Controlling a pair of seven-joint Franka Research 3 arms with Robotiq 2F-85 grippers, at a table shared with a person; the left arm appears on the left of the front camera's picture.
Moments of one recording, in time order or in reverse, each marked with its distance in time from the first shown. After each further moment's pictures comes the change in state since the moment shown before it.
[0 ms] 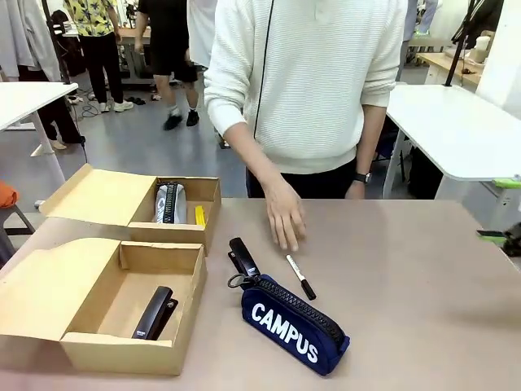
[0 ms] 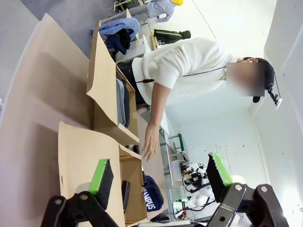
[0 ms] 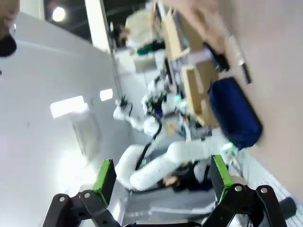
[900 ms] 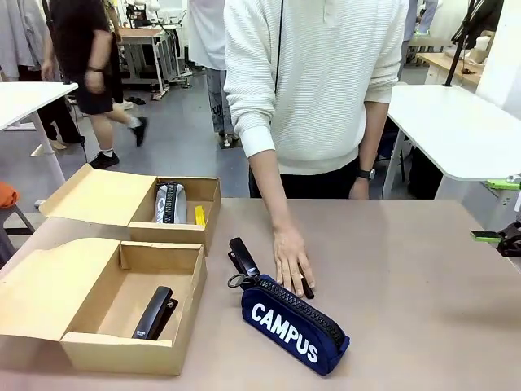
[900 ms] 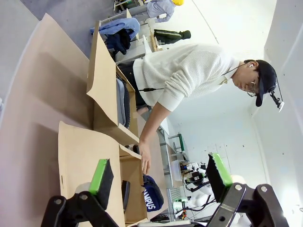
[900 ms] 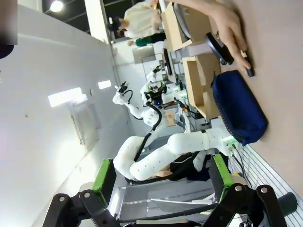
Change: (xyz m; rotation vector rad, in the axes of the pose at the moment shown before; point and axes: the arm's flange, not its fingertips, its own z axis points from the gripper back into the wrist) left arm 0.000 0.000 0.000 0.000 0.000 0.000; right arm 0.006 0.014 -0.017 0.001 0.096 0.012
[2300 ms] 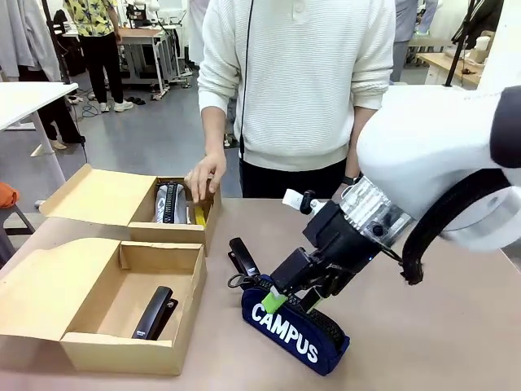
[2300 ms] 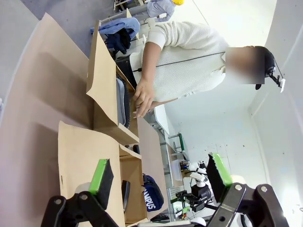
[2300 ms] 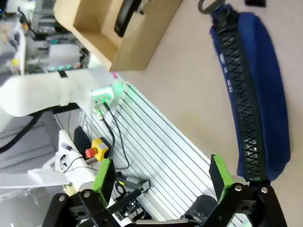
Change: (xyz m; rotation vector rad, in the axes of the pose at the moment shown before) left arm 0.000 0.000 -0.001 0.001 0.003 0.000; right arm -0.131 0.015 -0.365 -0.850 0.432 0.592
